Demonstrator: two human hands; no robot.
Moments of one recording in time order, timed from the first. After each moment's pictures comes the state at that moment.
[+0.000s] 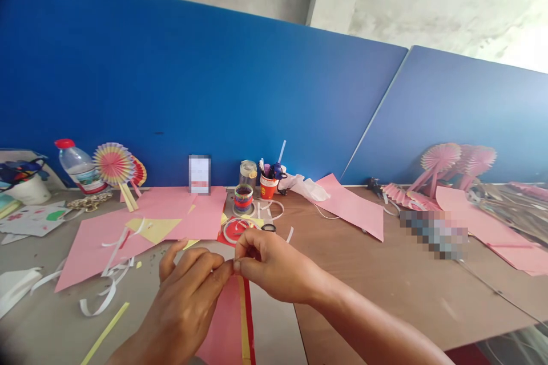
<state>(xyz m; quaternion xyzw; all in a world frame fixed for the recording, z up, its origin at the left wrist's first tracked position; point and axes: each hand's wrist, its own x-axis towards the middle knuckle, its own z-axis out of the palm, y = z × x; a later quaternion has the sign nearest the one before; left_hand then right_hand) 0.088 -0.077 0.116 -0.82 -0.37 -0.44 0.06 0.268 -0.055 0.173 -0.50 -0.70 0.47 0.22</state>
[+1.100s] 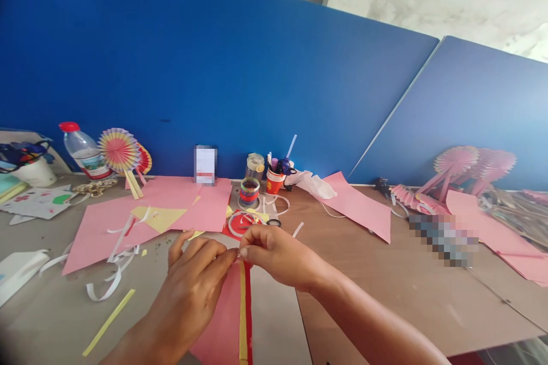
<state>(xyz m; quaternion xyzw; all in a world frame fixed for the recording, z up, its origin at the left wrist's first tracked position) 0.082 -0.067 0.109 -0.81 -0.41 -0.41 0.03 0.267 -0.035 0.148 -0.46 -0.66 0.55 0.23</state>
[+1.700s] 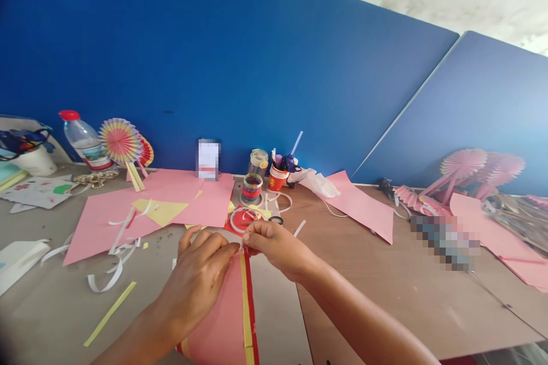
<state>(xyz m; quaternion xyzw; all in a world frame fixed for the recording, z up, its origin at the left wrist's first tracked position) 0.075 -0.053 0.093 -0.83 -0.43 -0.36 0.00 0.255 -0.018 0.119 -0.46 -0.57 0.61 0.29</state>
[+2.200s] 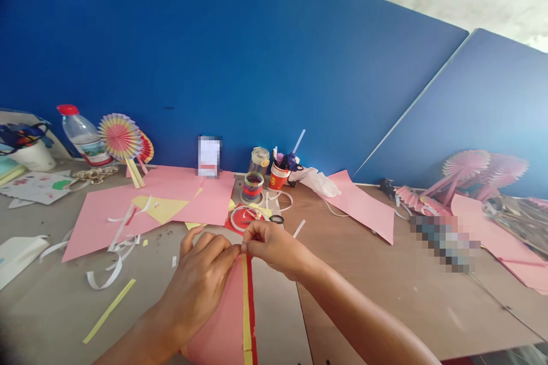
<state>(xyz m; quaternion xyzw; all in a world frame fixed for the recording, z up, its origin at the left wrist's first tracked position) 0.078 -0.059 0.087 -0.83 -0.43 -0.35 0.03 0.254 -0.015 0.117 -0.49 -0.60 0.58 0.25</state>
